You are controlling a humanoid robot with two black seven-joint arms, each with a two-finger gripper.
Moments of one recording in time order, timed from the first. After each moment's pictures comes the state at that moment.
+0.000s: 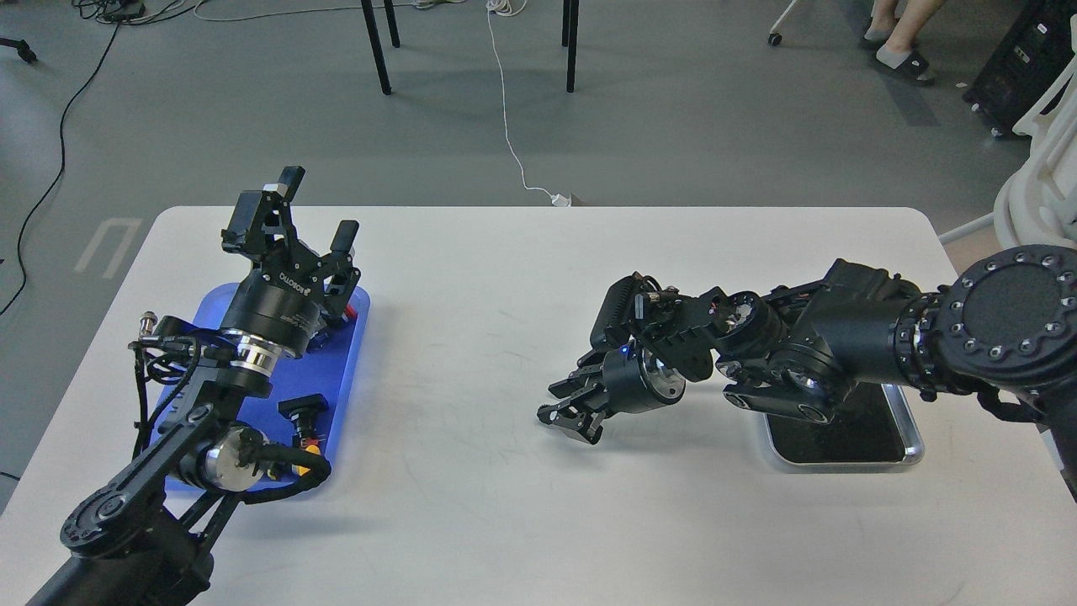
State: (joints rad) left arm -0.22 0.21 -1.15 -1.23 0.70 -0.14 -0.49; right arm 1.33 -0.03 -0.78 0.86 -1.27 -0.09 0.49
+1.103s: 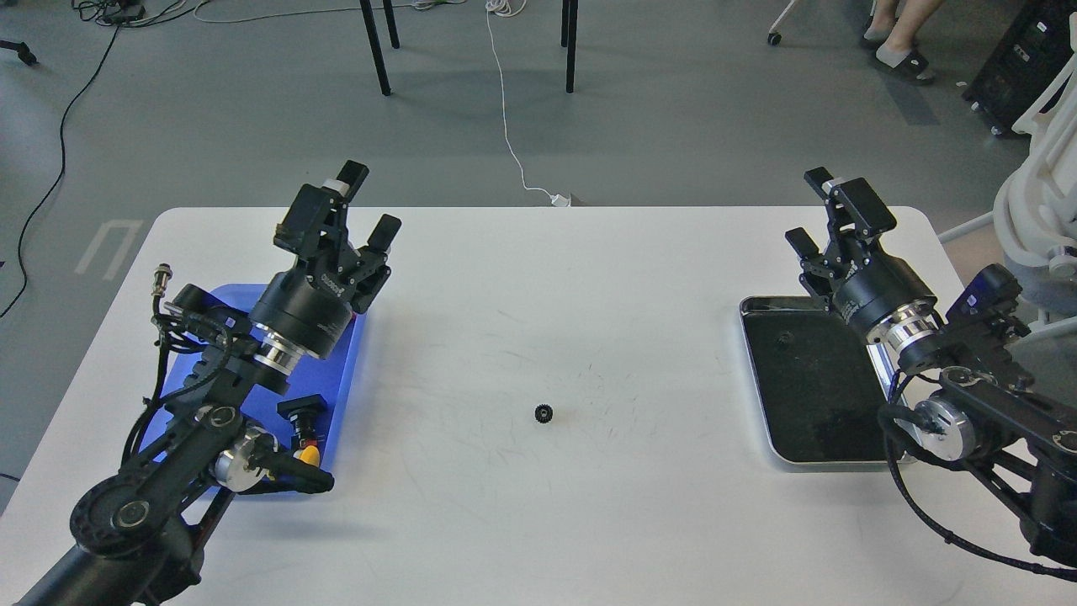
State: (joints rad) left arm -0.25 0.23 -1.07 -1.31 1.14 -0.20 -0.49; right arm 0.43 -0.56 0.71 1.16 -0.50 -0.05 0.49
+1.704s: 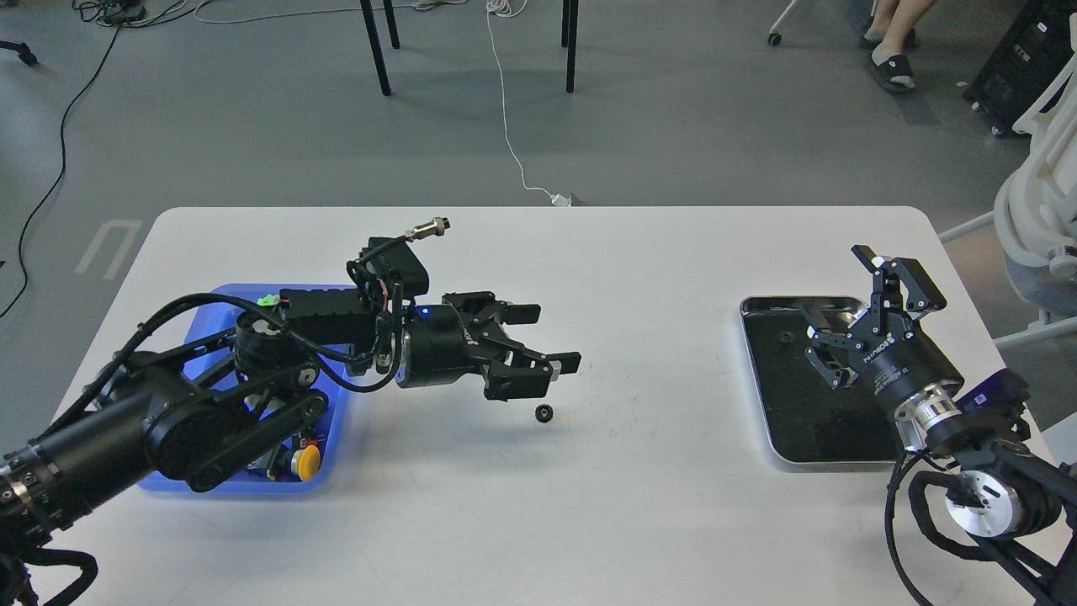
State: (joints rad) left arm -0.77 0.34 -0.50 -1.22 2.11 -0.28 -0.49; right arm 0.23 -0.57 0.78 1.16 -0.26 0.21 0.49
